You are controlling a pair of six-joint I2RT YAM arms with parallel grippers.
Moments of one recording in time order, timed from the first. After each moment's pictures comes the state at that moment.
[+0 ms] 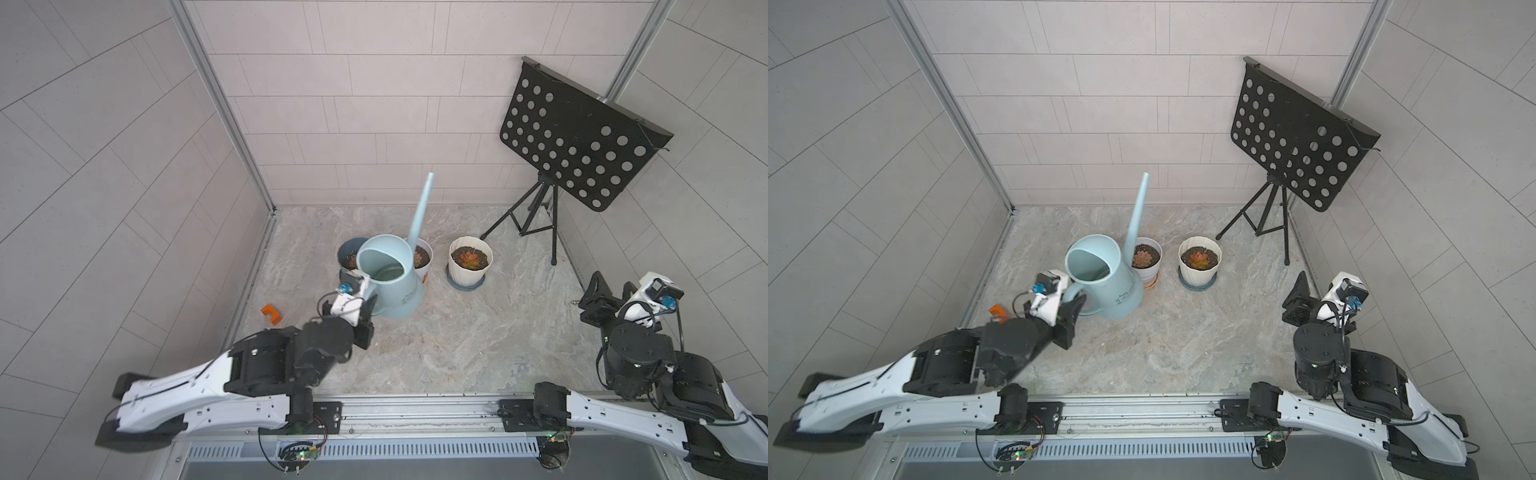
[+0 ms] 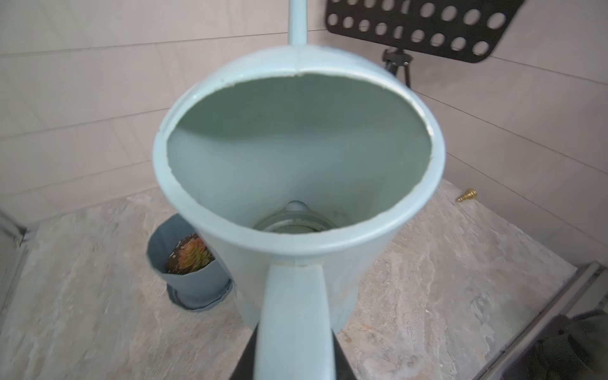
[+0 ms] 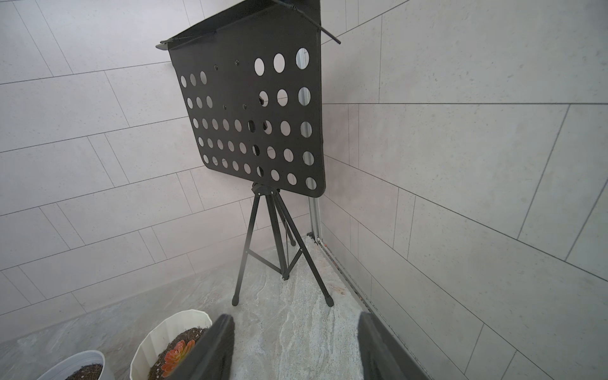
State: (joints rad) left arm -1.49 0.85 1.06 -0.70 -0.92 -0.38; right arm 1.16 0.41 1.07 -1.02 1.55 0.52
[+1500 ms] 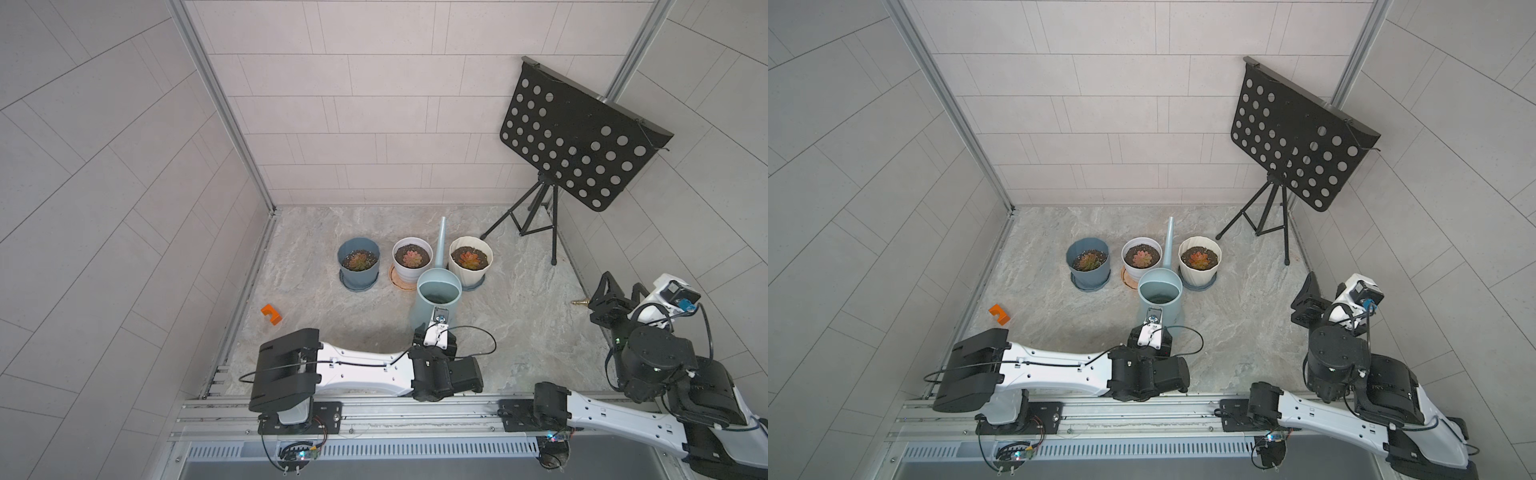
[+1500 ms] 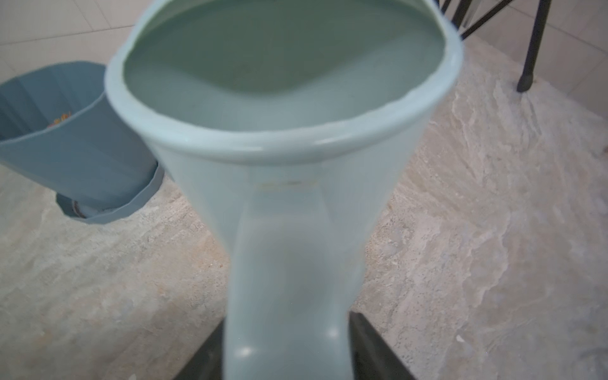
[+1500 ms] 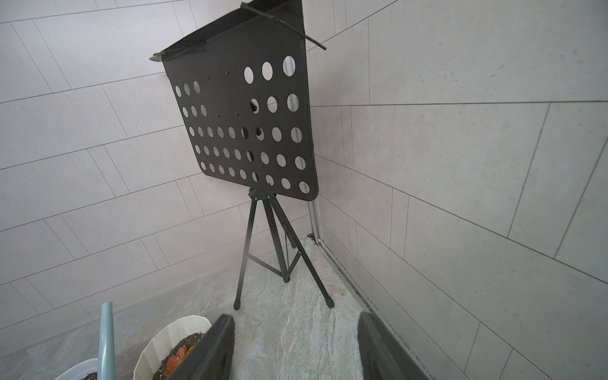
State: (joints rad) left arm -1.47 1.68 1.10 -0.55 -0.99 -1.03; right arm 1.16 0.38 1.09 -1.02 1.55 0.50
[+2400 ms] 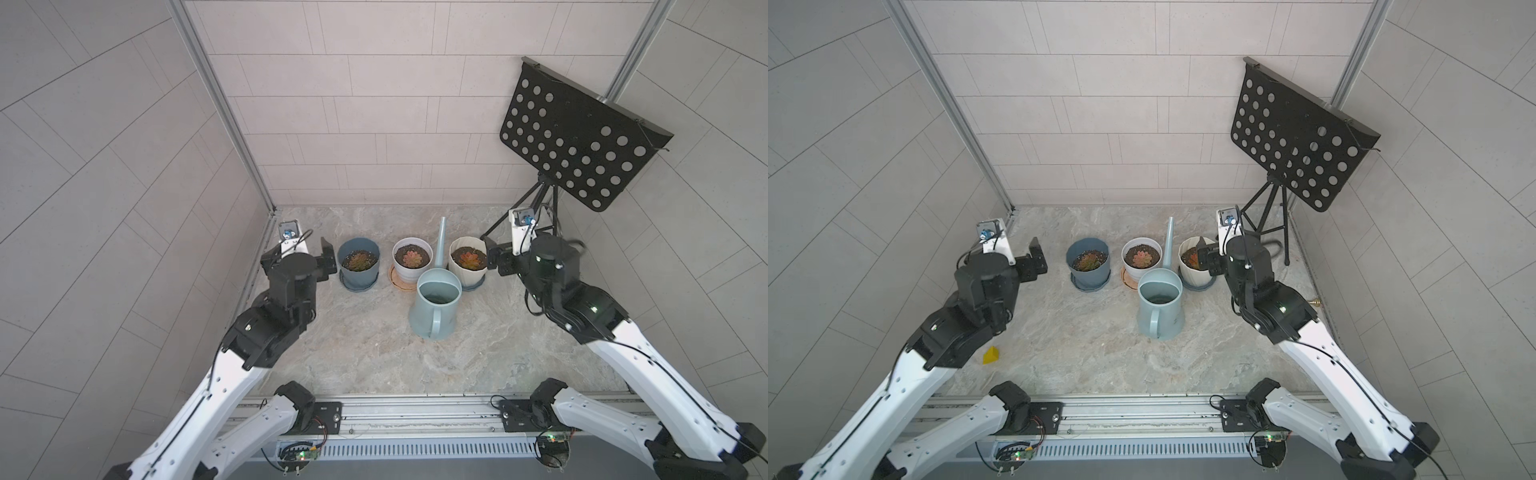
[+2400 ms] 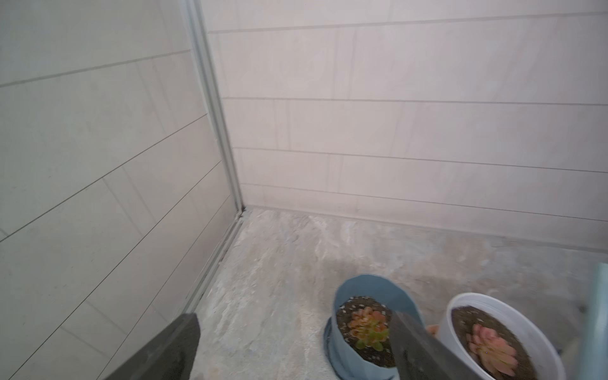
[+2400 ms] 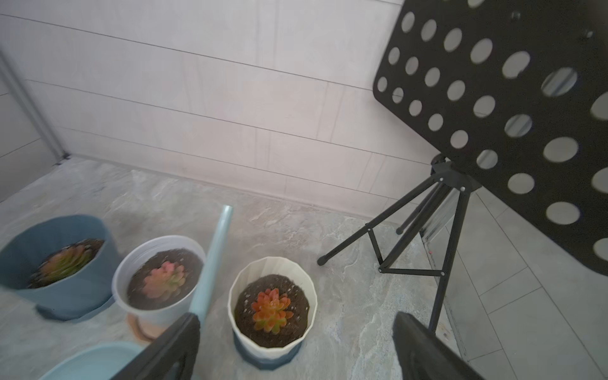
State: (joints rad) left arm -0.42 0.87 1.06 -0.54 -0.66 -0.18; right arm 0.45 0.96 1.08 -0.44 0.43 0.03
